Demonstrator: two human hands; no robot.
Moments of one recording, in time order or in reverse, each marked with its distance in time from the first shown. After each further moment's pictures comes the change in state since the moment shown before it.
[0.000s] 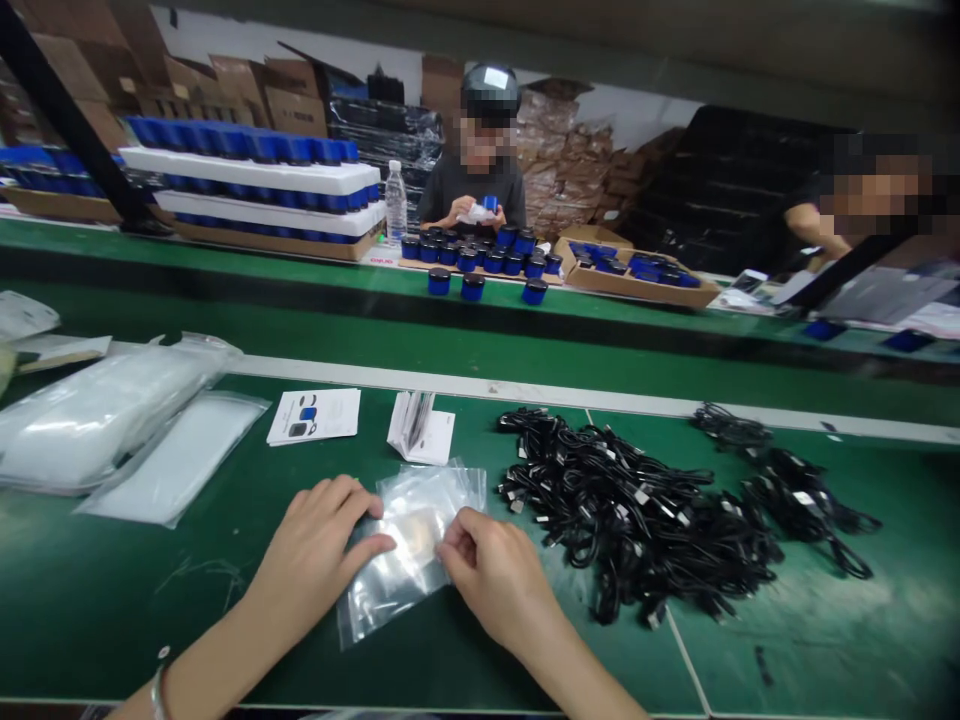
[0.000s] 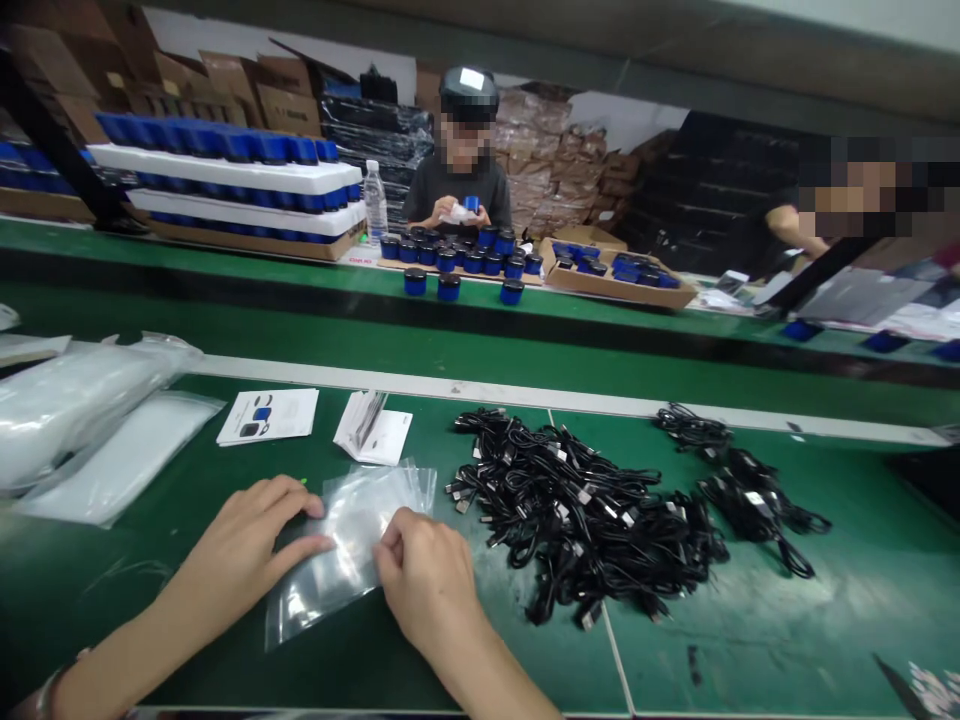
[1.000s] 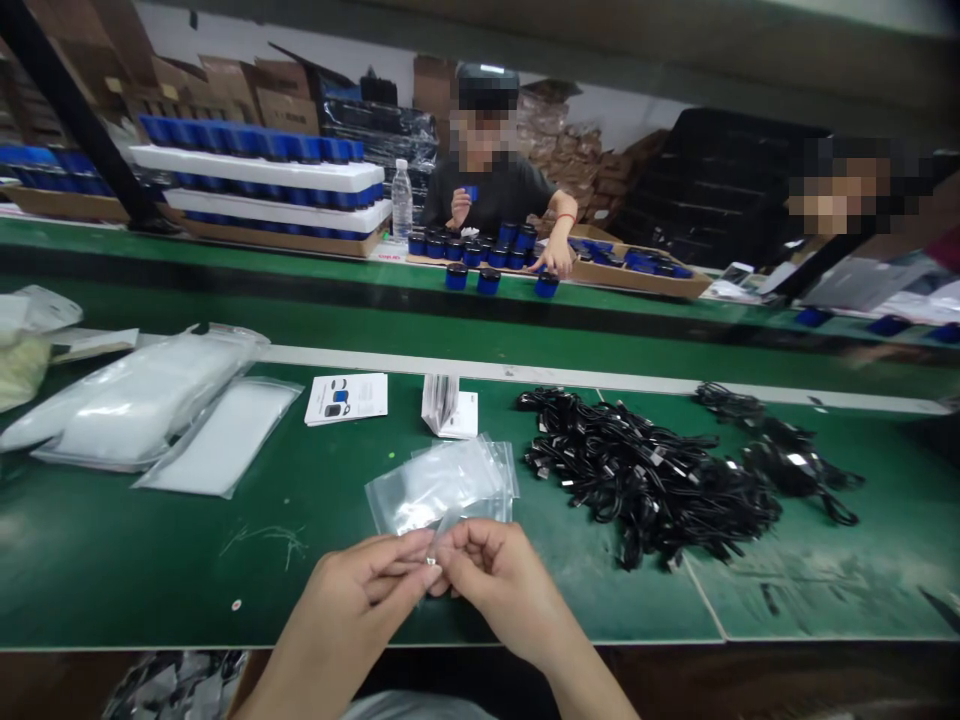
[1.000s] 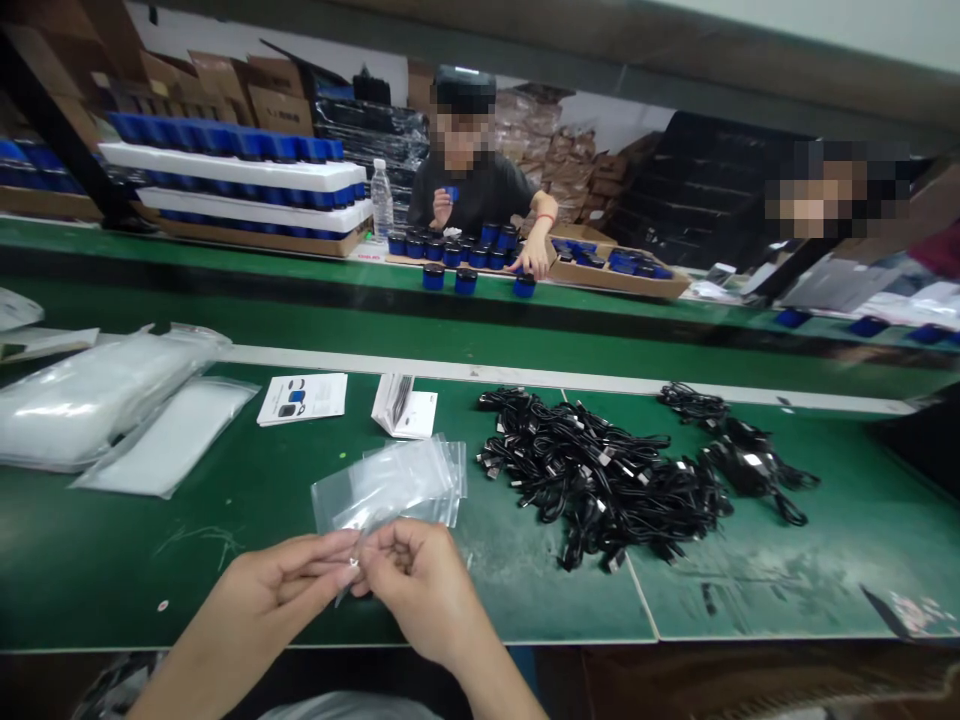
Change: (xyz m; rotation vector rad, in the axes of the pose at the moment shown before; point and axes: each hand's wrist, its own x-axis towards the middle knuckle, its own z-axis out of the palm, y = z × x) left_hand -0.055 0.022 -0.001 -0.983 -0.003 -0.337; right_hand -0.033 -0.037 0.034 0.984 -0.189 0.081
